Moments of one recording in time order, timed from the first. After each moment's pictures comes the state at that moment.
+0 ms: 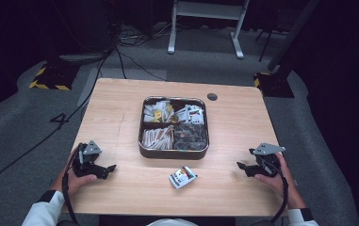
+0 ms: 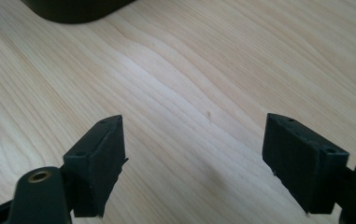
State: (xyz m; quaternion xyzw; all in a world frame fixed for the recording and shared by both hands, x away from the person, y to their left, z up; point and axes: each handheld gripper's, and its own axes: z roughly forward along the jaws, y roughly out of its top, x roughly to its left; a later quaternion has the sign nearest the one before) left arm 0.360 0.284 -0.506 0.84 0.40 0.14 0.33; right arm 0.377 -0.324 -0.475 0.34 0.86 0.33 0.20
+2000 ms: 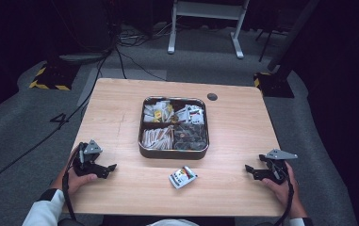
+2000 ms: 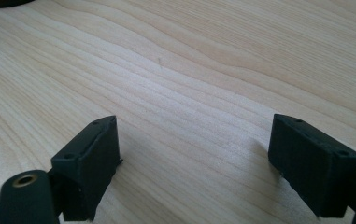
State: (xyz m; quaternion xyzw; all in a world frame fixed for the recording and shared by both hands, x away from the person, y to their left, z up) left arm 0.363 0.283 -0.506 0.84 0.40 0.14 0.32; right arm 0.370 -0.361 -0.504 0.43 0.81 0.35 0.19
